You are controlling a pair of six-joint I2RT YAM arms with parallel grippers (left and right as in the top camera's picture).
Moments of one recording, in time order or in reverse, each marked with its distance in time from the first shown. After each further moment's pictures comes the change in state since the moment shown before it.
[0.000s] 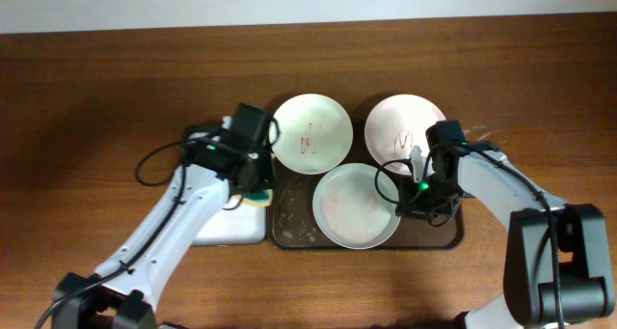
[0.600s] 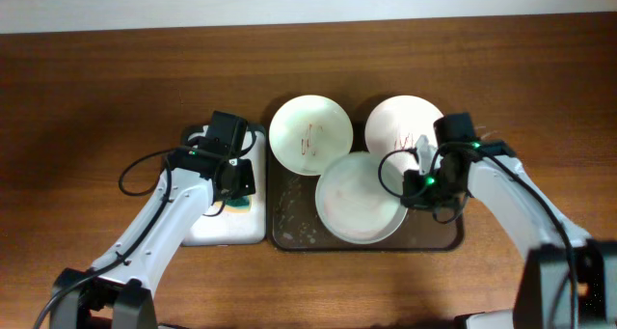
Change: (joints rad) left arm 0.103 0.000 -0.113 0.075 -0.016 0.069; right arm 0.000 -0.142 0.035 -0.039 0.018 0.012
